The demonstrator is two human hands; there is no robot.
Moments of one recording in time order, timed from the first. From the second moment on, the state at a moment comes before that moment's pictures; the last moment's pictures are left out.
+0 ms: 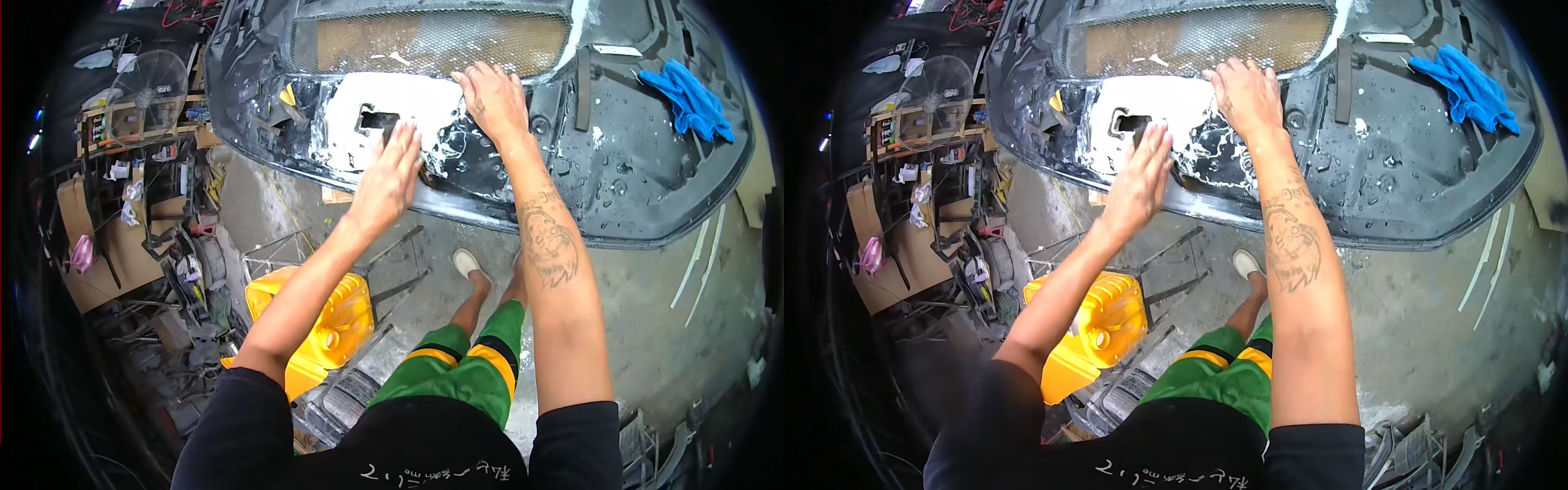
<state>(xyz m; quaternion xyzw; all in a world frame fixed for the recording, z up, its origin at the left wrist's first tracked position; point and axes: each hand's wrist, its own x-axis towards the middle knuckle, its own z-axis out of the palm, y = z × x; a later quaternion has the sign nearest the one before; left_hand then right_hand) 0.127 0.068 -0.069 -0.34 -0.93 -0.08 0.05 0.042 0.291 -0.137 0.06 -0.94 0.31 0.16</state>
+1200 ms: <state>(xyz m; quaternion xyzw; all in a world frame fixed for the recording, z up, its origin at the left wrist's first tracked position) 0.112 0.070 -0.063 -0.35 -0.93 -0.06 0.09 0.037 0.290 -0.135 0.06 -0.94 0.29 0.15</state>
